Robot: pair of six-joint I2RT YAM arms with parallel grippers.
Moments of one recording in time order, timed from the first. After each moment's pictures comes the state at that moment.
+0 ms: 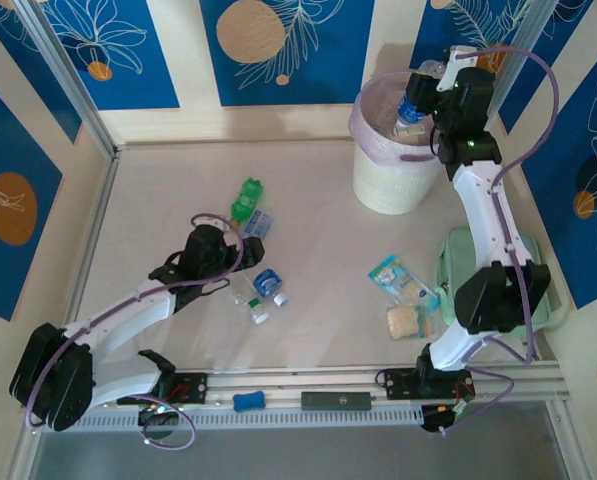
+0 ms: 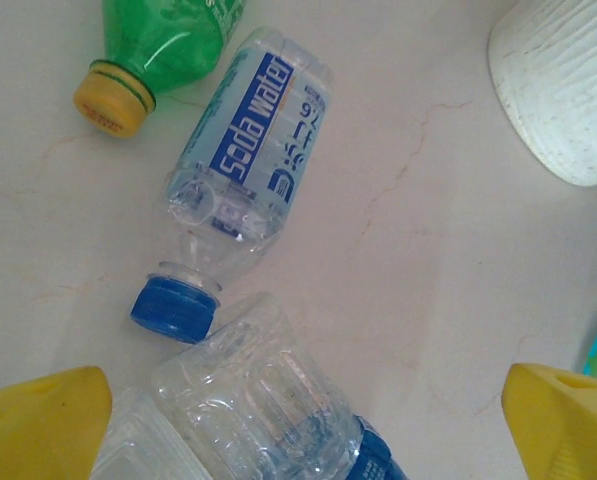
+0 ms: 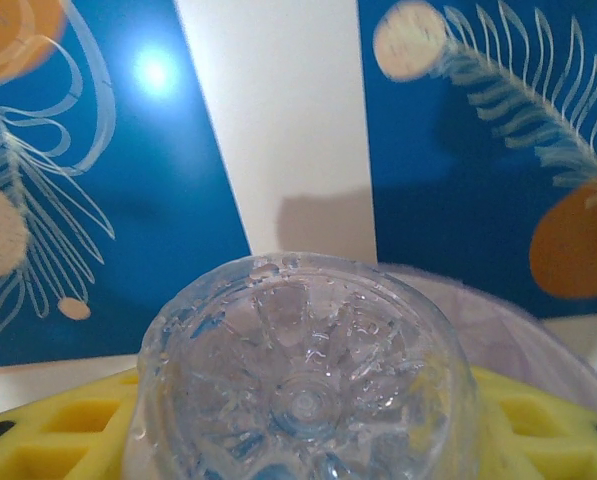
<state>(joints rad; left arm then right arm) -0.56 1.14 0.62 -0.11 -0.03 -0.69 0.01 1.66 1.75 -0.24 -0.03 0.17</state>
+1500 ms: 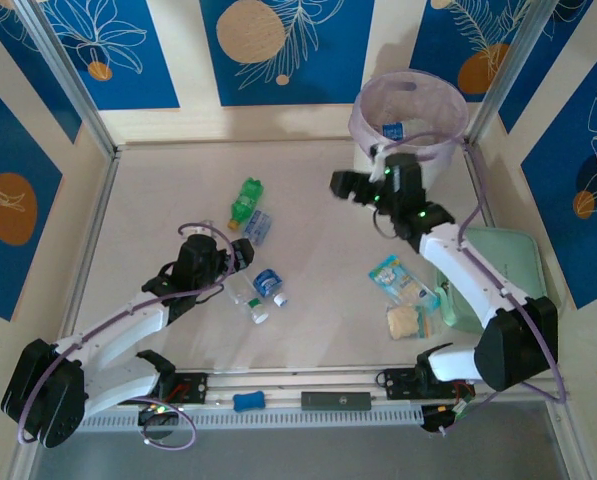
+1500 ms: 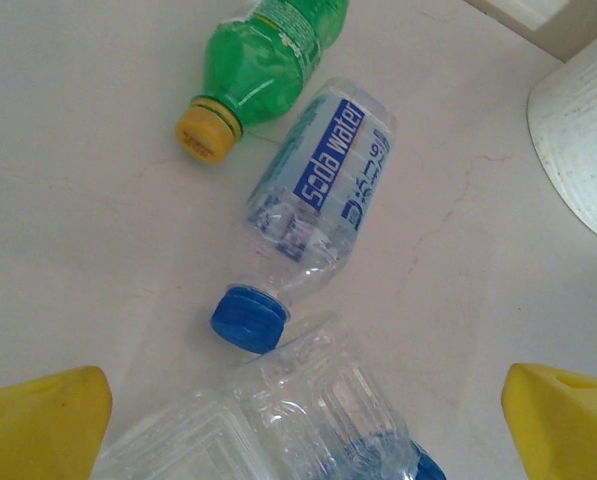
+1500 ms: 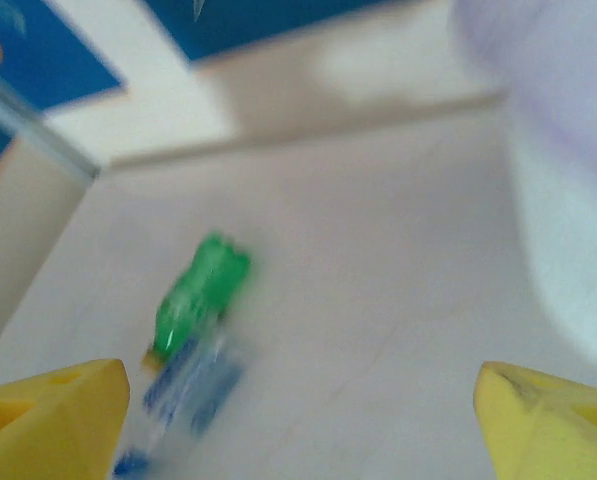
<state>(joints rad) -0.54 1.06 0.53 -0.07 -0.16 -0.73 0.40 1.33 1.06 -0.21 -0.12 0.43</state>
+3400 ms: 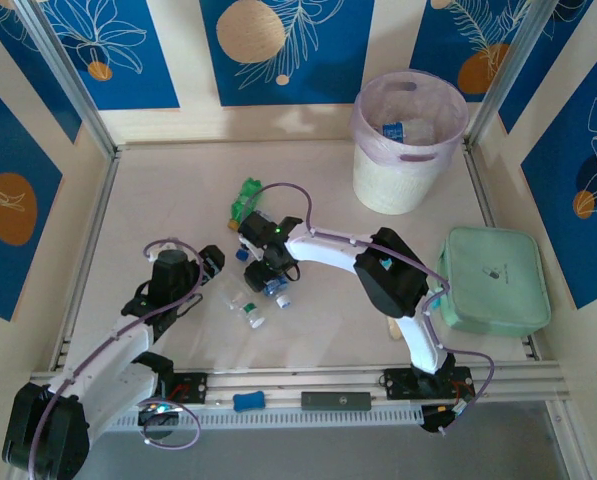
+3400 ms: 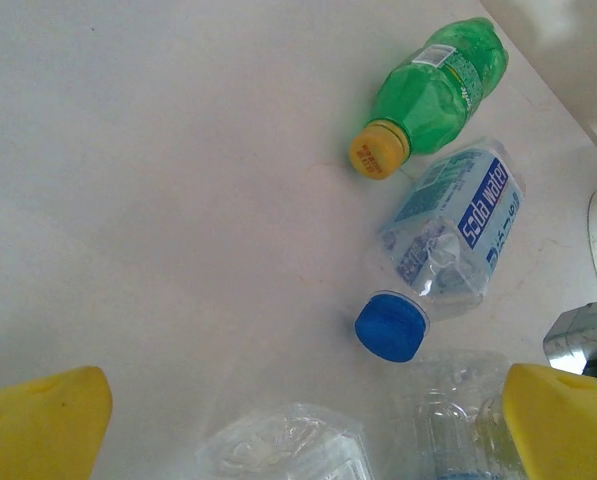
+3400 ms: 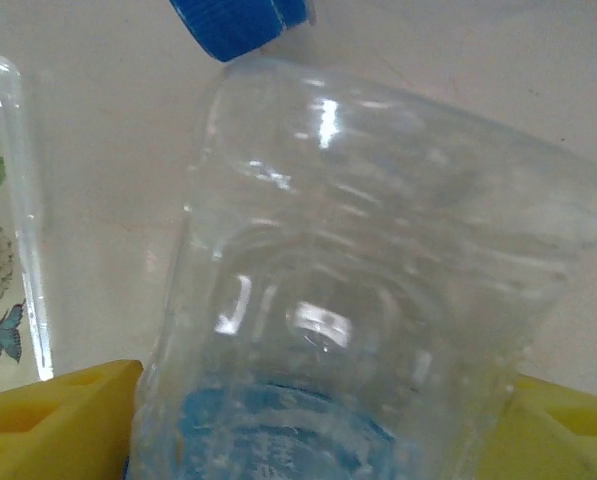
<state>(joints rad) -0.34 0.86 0.35 -0.10 -0.09 -0.89 0.93 2.11 1.59 -0.78 -0.02 0.18</state>
